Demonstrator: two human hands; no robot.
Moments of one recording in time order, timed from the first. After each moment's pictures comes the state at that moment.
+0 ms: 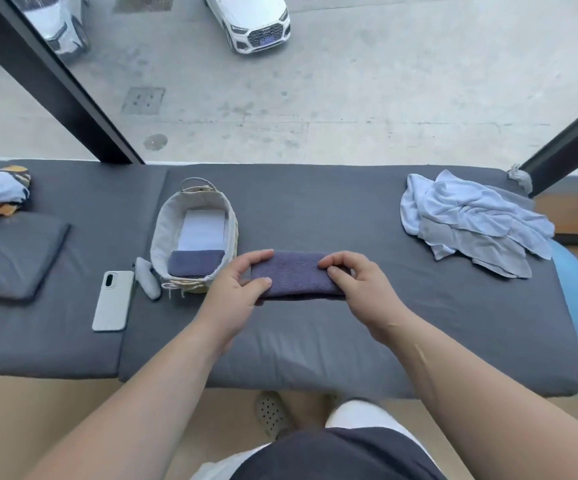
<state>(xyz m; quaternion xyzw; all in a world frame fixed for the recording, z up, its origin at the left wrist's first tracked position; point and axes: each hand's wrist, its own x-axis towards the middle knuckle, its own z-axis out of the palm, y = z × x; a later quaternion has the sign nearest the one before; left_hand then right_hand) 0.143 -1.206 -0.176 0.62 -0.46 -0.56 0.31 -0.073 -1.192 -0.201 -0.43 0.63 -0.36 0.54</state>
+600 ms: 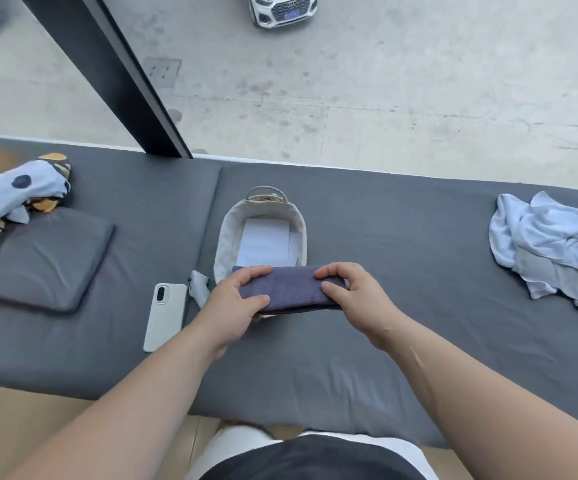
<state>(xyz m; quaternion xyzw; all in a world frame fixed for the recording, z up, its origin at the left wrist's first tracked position) 0.330 -1.316 -0.237 0.66 -0.41 -0.59 0.23 0.103 -1.314 -0.251 -0.47 0.64 -0.26 0.55</state>
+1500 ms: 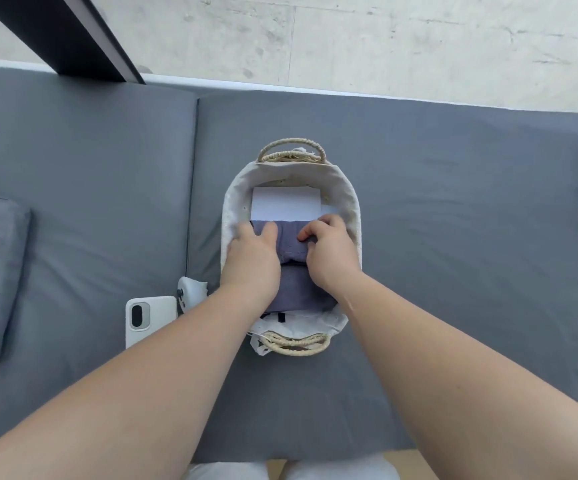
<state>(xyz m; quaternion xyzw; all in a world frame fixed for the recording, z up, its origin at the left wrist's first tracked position) 0.368 -1.461 -0.424 0.65 -0.68 -0.32 -0.09 0.228 -1.448 -0.448 -0.51 0.76 -0.11 0.39</state>
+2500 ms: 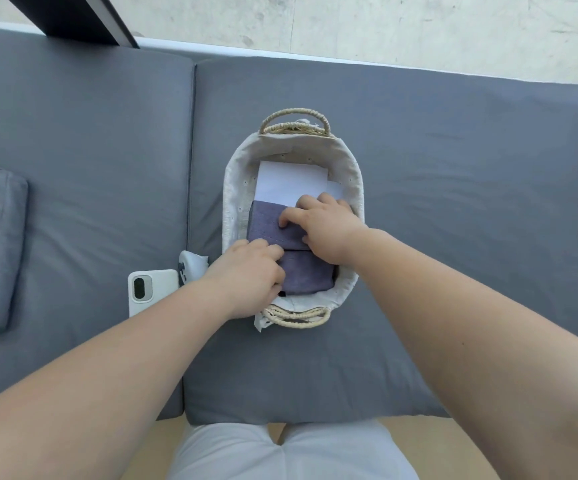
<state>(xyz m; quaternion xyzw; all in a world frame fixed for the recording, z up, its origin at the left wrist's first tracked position) 0.405 -1.433 -0.427 0.32 -0.91 -0.22 -0.17 0.214 -1.470 -0.441 -0.77 0.54 0.18 0.30</state>
